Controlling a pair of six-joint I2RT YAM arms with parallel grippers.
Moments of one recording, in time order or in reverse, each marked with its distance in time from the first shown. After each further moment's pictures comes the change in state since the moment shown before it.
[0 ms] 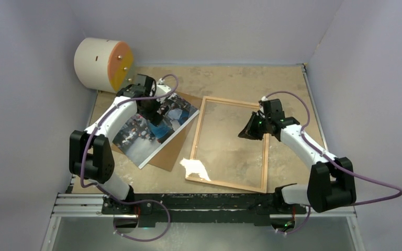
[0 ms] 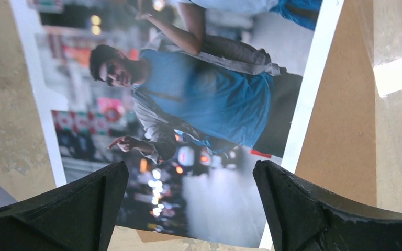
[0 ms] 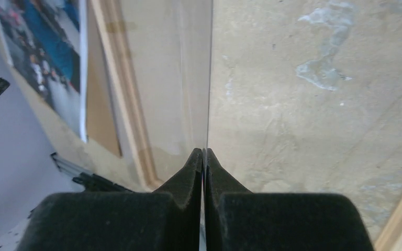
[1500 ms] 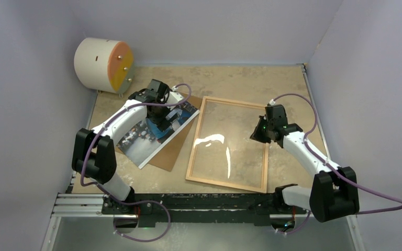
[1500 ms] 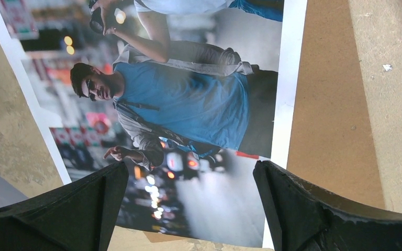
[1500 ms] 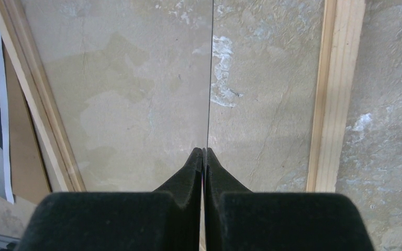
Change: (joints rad) left arm -0.151 0.011 -0.053 0.014 -0.115 0.045; right arm -0.024 -0.084 -0.100 0.004 0.319 -0.093
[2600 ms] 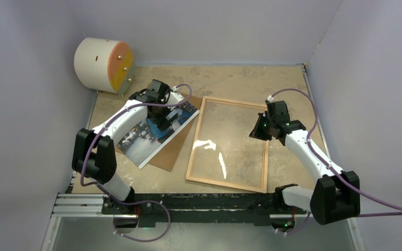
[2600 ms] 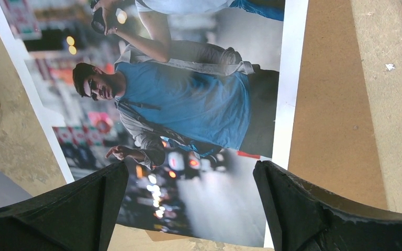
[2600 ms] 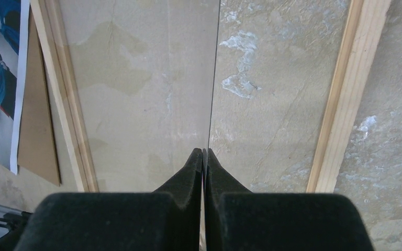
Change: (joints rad) left arm -0.008 0.000 0.000 0.000 -0.013 0.002; right arm -0.001 -0.025 0.066 -0.087 -0.069 -0.076
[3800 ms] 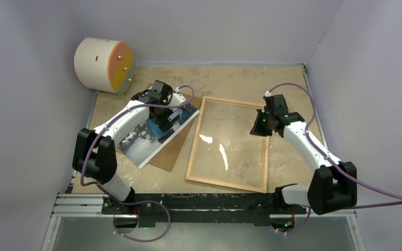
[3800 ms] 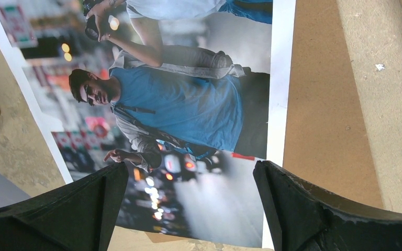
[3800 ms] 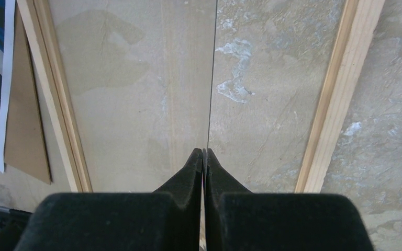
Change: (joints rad) left arm -0.026 0.003 0.000 0.000 -0.009 0.002; right arm 0.000 0.089 0.110 -0.080 0.018 -0.060
